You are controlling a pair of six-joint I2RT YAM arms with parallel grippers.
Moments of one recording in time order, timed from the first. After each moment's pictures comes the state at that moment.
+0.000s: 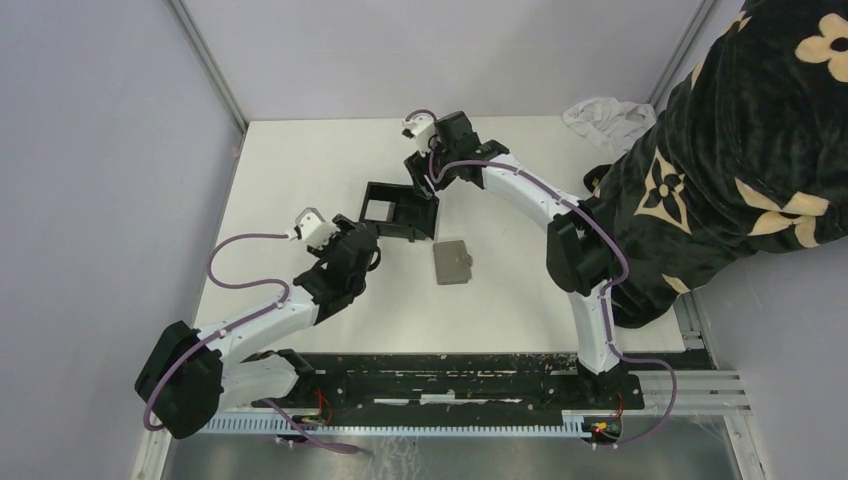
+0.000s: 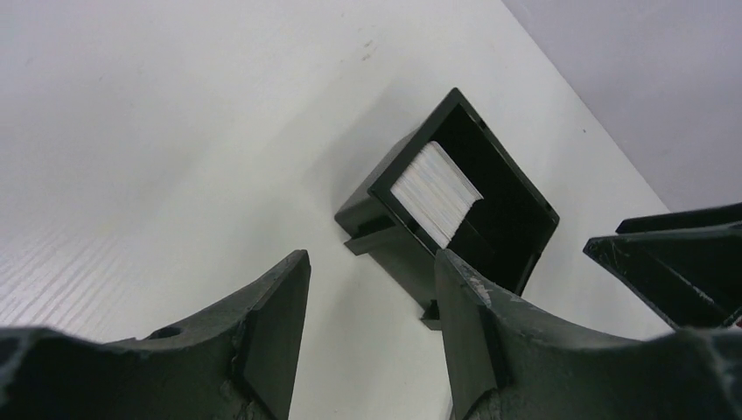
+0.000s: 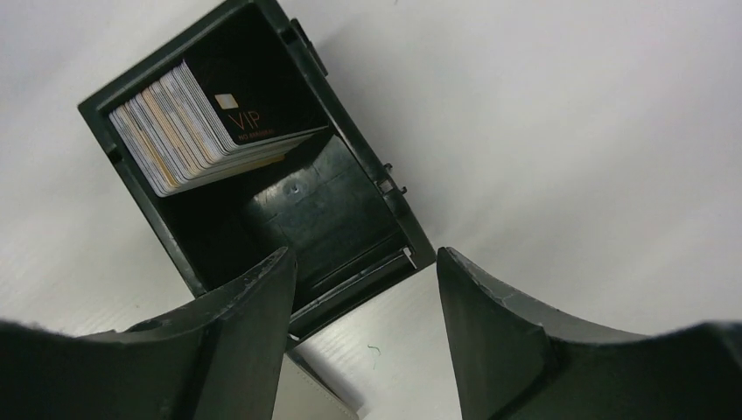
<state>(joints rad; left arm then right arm) -0.72 1.11 0.56 0.00 -0.95 -1.08 0.58 2.12 1.87 -0.46 -0.24 -0.15</state>
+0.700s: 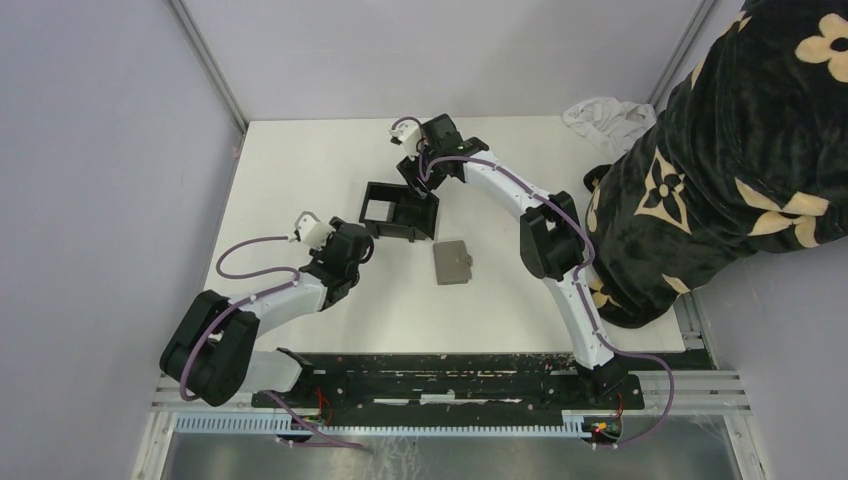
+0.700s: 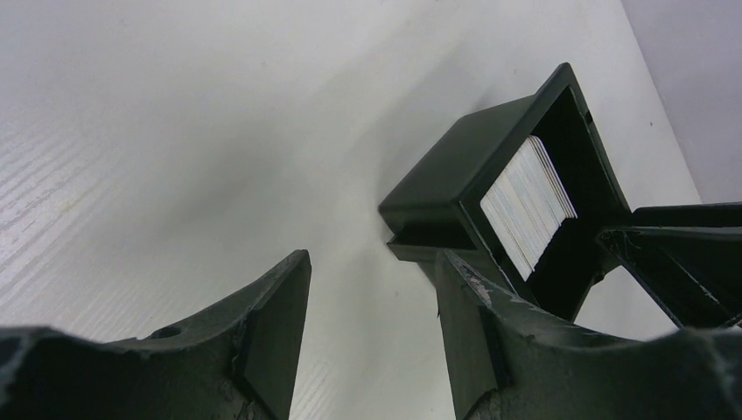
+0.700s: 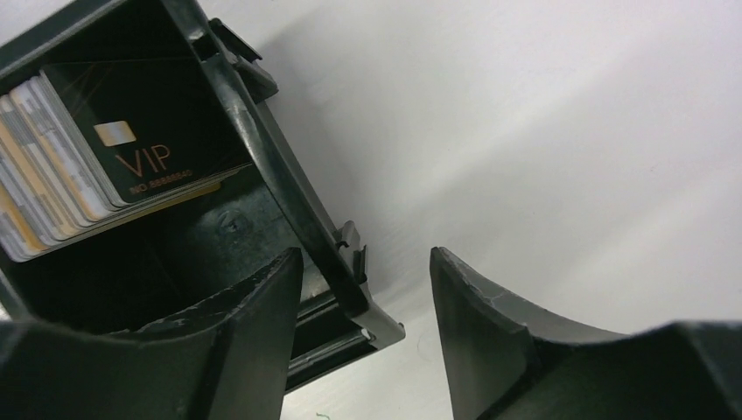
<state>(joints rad) -0.52 1.31 0.51 0.13 -0.69 -1.20 0.59 2.40 2.19 -0.60 -0.23 -0.27</state>
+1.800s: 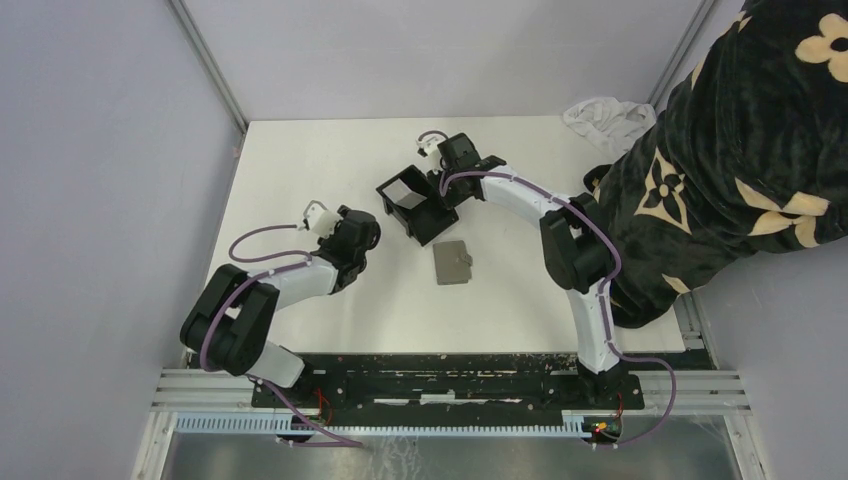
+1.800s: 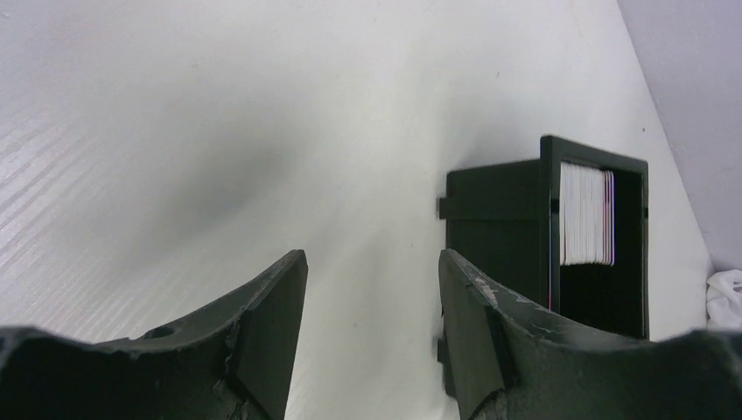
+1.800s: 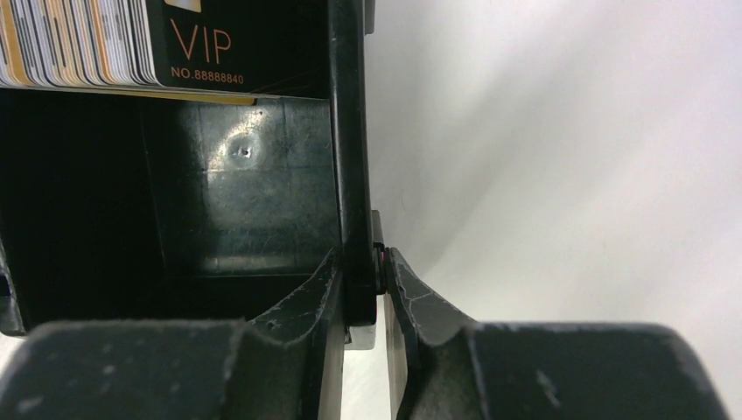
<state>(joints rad) -0.49 1.47 0.61 0.19 -0.64 -1.21 0.57 2.19 1.78 -0.47 -0.03 -0.09</state>
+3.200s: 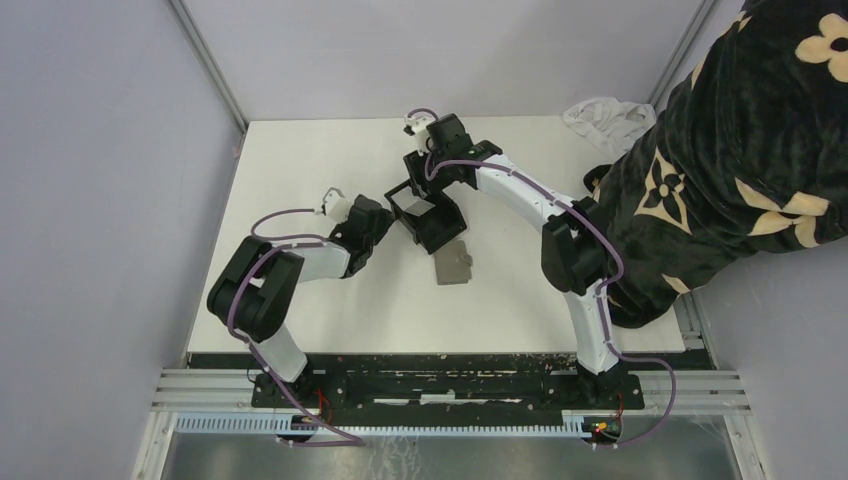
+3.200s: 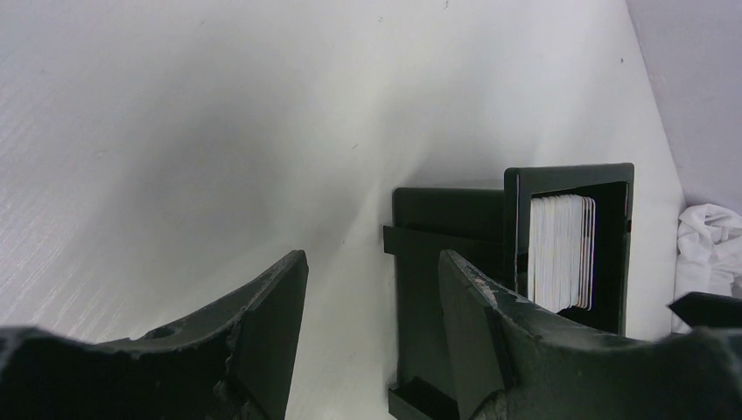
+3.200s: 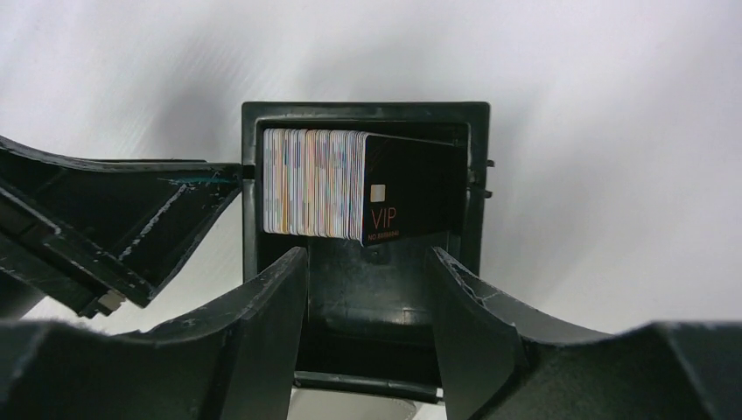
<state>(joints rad) -0.46 1.68 0.73 0.33 -0.45 -1.16 0.61 2.15 1.93 -0.53 -0.14 0.04</state>
